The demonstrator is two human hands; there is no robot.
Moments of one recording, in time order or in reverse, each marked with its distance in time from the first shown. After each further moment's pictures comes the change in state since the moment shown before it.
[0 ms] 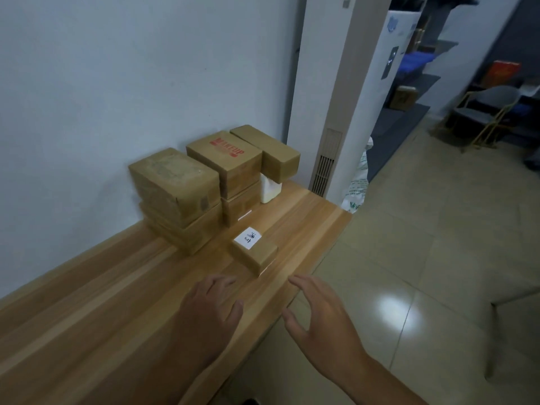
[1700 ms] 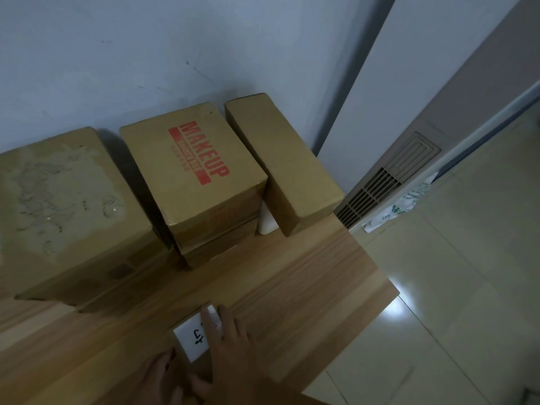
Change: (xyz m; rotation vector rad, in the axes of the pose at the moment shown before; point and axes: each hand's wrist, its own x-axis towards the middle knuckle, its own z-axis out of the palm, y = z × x) left_hand 0.226 -0.066 0.144 -0.255 -0.419 -0.998; right_hand 0.321 0.119 0.166 -0.108 -0.864 -0.153
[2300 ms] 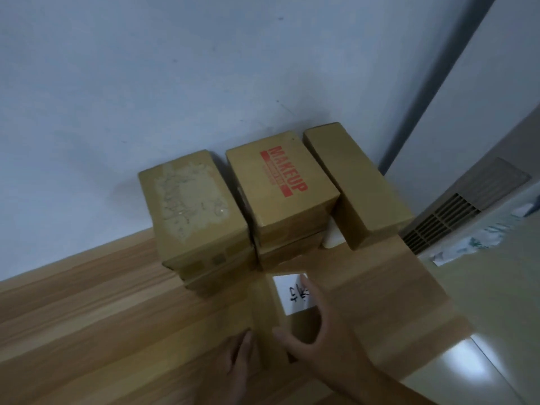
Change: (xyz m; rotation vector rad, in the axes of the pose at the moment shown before) left_hand -0.045 0.011 -0.002 -0.461 0.243 -0.013; right_hand -0.047 -0.003 -0.078 0.652 0.309 -0.089
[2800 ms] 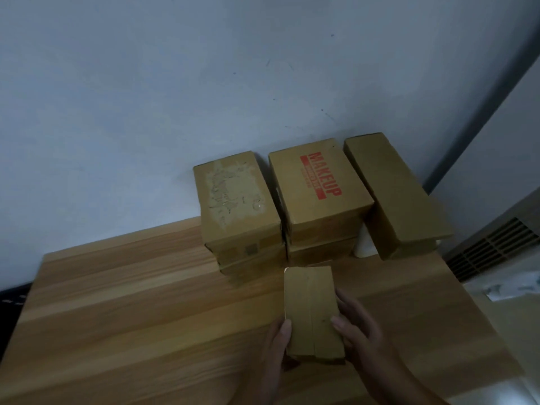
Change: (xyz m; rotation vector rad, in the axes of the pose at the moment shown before) left_hand -0.030 0.013 0.035 -0.689 -0.171 -0.034; right_hand -0.004 0.033 -0.029 0.608 -0.243 0.243
